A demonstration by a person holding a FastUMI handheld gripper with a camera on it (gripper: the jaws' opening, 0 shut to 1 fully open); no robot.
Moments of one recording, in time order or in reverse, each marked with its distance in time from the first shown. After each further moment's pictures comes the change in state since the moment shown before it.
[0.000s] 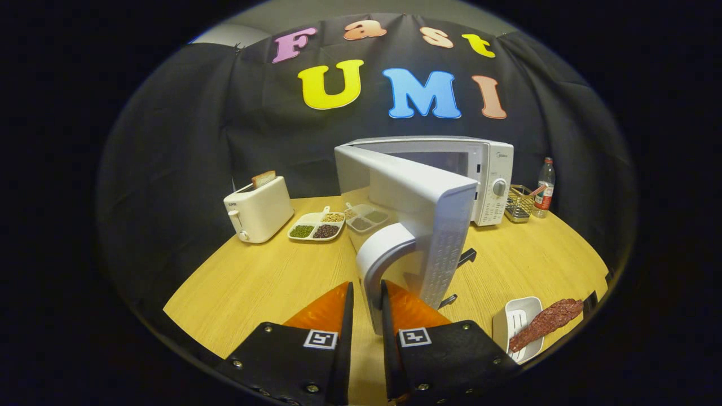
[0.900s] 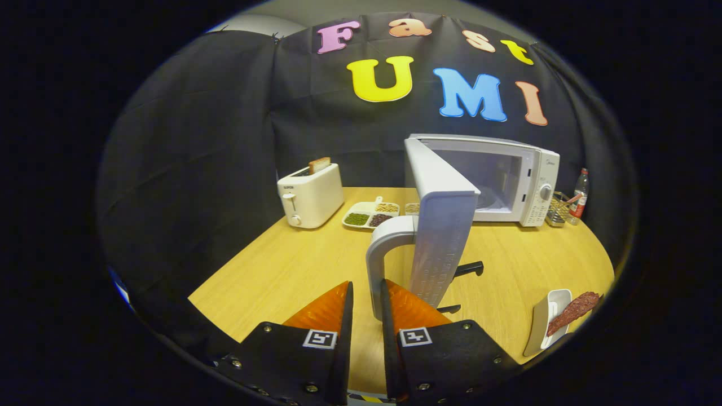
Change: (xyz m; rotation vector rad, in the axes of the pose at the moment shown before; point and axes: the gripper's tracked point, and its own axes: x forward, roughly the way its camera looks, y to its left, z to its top) arm -0.027 0.106 -0.015 -0.053 0.044 0.262
